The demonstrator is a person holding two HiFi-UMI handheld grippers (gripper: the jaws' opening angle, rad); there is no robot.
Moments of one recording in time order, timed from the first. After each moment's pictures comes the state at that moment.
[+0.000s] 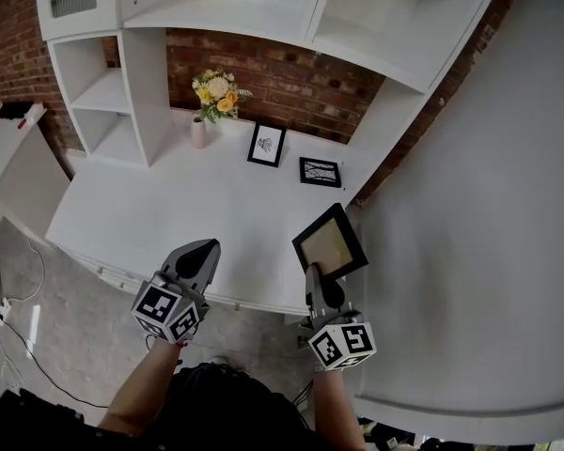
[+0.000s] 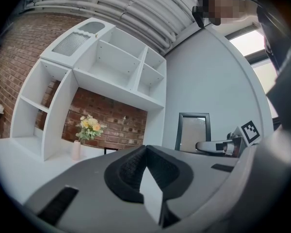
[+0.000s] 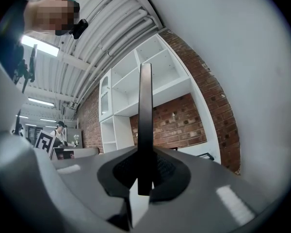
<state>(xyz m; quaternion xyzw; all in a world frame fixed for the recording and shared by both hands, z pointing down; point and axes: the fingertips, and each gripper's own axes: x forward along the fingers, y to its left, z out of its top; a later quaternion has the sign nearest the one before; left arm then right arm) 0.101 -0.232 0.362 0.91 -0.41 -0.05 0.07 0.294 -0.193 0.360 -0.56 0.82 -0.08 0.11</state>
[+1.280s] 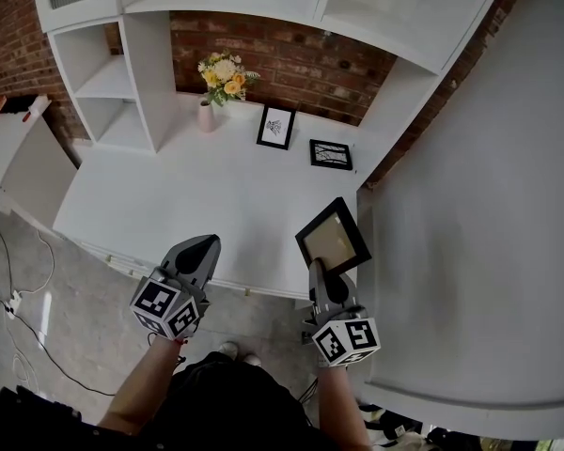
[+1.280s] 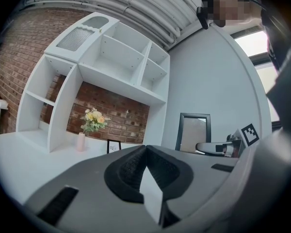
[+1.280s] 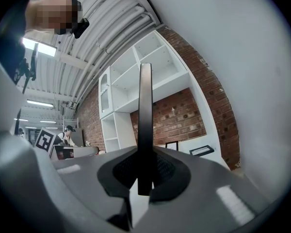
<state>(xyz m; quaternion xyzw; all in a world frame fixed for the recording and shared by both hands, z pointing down) 0.085 -0.217 0.376 0.90 -0.41 -0.03 0.10 0.281 -0.179 0.378 -0.56 0.82 -0.10 0.10</state>
